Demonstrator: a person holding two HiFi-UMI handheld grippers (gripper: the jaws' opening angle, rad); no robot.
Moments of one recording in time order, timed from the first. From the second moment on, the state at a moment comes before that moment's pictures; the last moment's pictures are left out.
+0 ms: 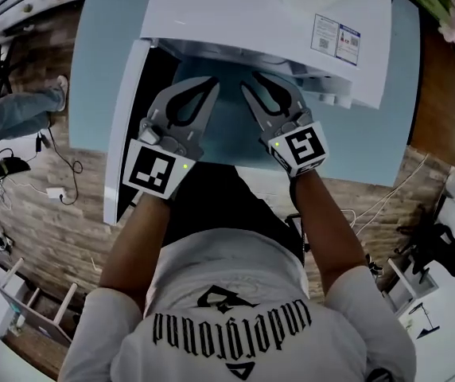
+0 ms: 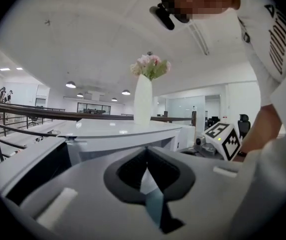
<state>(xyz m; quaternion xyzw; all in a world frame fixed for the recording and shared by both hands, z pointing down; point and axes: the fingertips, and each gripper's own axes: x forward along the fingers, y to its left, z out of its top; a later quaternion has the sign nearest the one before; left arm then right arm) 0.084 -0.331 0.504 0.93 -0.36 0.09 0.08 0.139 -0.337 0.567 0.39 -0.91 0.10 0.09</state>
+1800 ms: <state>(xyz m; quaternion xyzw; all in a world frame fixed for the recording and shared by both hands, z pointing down) 0.076 -0.358 0.563 0.91 -0.38 0.10 0.09 0.104 -0.406 0.623 0.36 -0.92 0.09 0.09</state>
